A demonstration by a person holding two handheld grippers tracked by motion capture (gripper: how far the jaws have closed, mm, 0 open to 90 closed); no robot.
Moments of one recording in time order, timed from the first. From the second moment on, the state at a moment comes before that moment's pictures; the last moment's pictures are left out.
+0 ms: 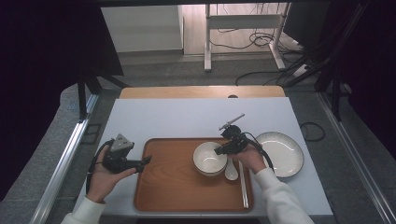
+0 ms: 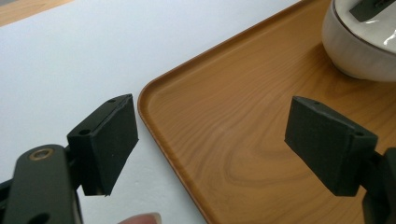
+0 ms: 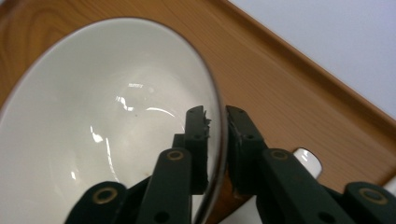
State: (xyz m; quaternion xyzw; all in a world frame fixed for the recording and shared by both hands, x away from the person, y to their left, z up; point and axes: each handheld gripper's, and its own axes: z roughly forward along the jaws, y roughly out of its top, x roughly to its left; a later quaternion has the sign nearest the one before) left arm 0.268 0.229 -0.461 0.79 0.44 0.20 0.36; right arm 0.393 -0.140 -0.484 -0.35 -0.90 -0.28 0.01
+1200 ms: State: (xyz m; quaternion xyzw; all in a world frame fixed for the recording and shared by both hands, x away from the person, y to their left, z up) left arm 0.271 0.232 -0.460 0.79 0.45 0.20 0.37; right arm 0.365 -0.245 -0.421 -0.37 -0.83 -0.39 -0.12
